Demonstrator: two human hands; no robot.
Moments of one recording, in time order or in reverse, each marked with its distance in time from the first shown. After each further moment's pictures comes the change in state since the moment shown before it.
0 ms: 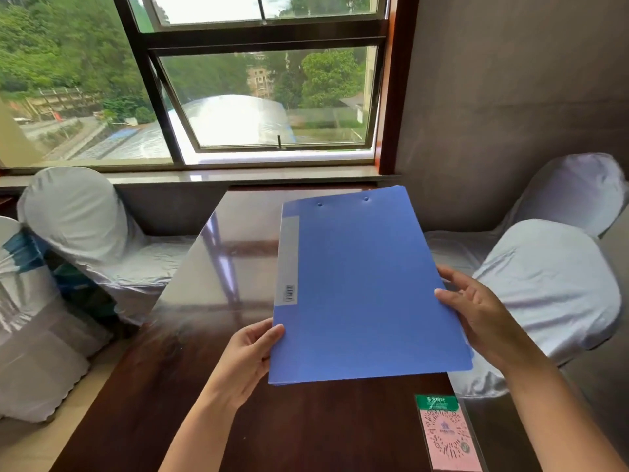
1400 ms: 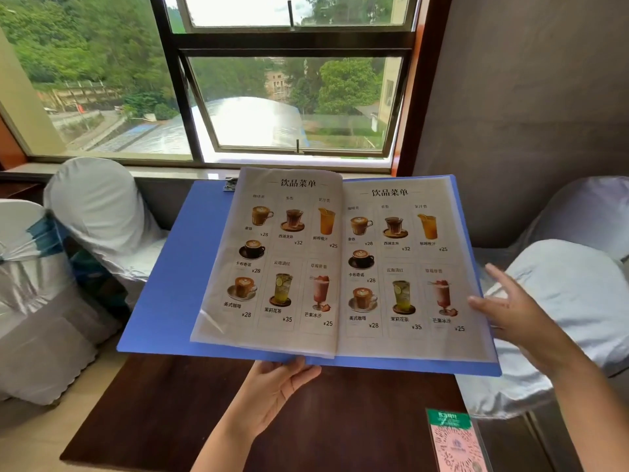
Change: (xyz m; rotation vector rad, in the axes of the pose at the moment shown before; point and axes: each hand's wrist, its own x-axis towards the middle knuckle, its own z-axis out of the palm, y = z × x) left_hand -0.026 -0.019 0.007 -0.390 0.045 0.039; right_hand 0.001 -0.028 0.000 -0.406 0.221 0.158
